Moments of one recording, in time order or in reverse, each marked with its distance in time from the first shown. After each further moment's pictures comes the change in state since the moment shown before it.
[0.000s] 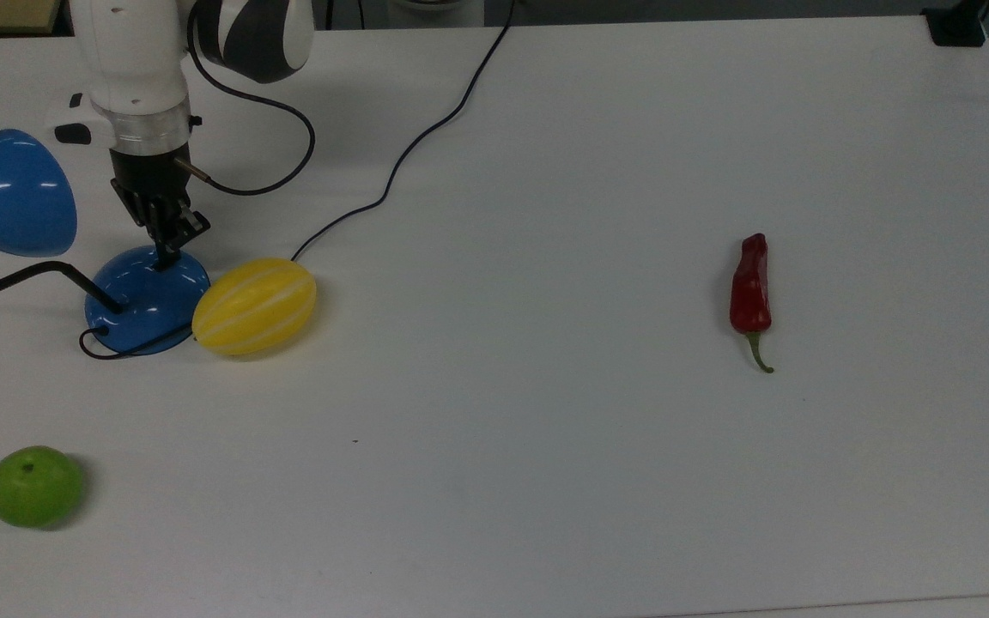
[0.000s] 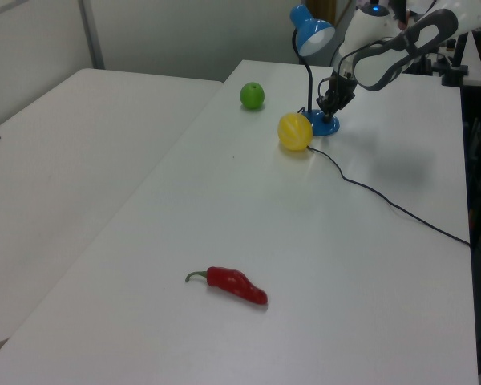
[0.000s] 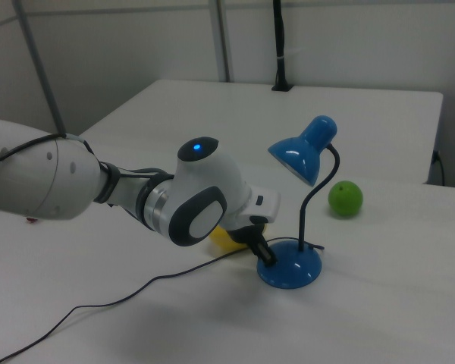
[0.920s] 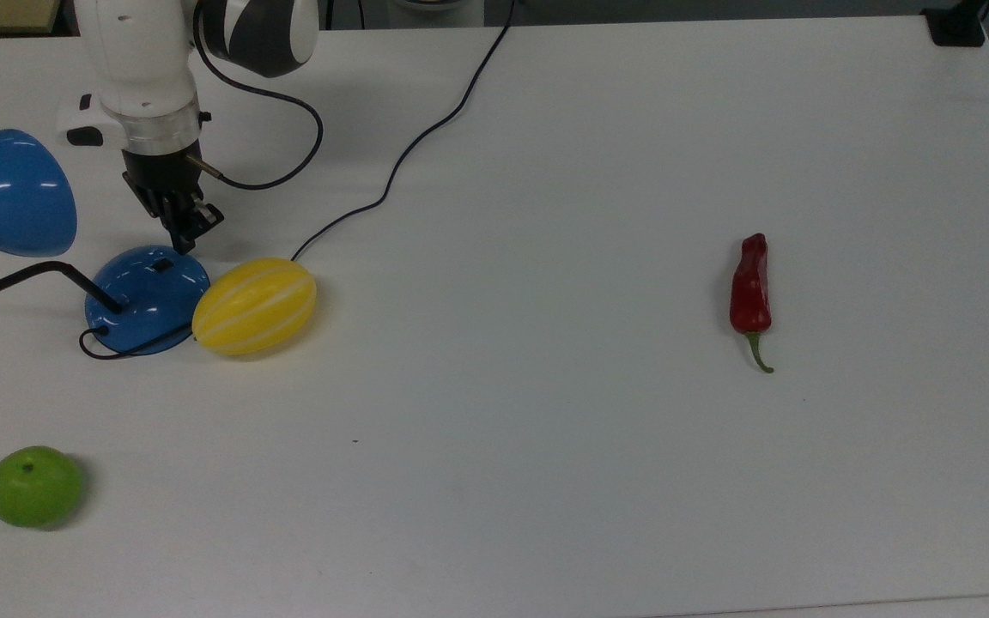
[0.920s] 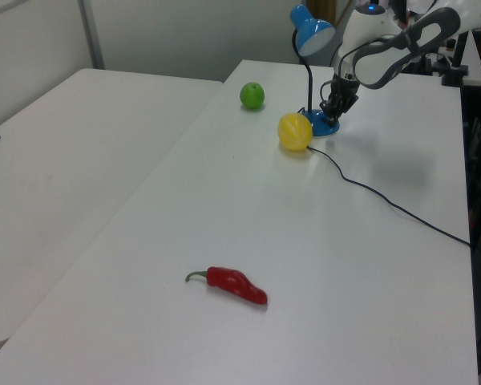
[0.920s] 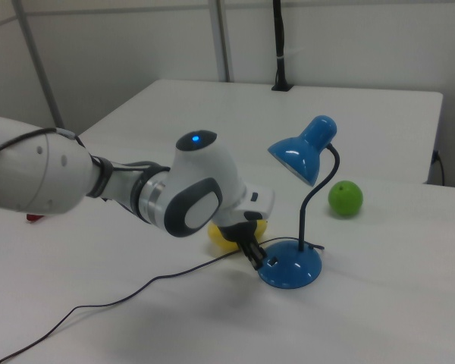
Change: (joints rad) arm 0.006 -0.029 0.011 0.003 -0.021 -0.120 0.000
